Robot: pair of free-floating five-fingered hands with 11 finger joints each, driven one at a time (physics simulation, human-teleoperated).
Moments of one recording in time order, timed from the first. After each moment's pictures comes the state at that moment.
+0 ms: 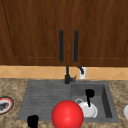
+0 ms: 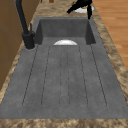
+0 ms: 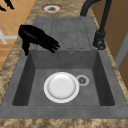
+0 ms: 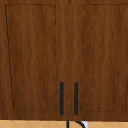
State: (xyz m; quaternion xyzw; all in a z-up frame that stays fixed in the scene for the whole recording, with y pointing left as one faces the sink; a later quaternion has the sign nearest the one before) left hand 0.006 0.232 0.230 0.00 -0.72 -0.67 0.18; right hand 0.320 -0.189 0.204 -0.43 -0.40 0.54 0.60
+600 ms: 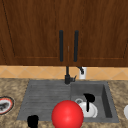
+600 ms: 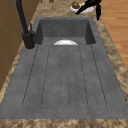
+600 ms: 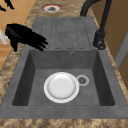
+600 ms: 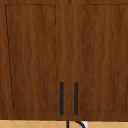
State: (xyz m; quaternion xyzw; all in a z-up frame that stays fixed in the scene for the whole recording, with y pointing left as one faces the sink) left hand 0.006 0.232 0.230 0.00 -0.72 -0.67 0.18; right hand 0.267 -0.192 0.207 -0.34 -0.45 0.53 0.63
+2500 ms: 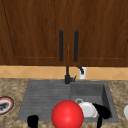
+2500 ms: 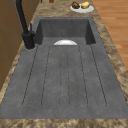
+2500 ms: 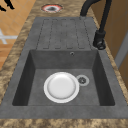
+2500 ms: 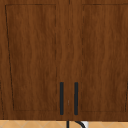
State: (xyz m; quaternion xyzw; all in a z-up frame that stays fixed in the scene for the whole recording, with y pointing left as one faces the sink) left hand 0.006 0.232 0.230 0.00 -0.72 -0.67 0.18; right hand -0.012 -0.234 0.377 -0.32 -0.51 0.50 0.62
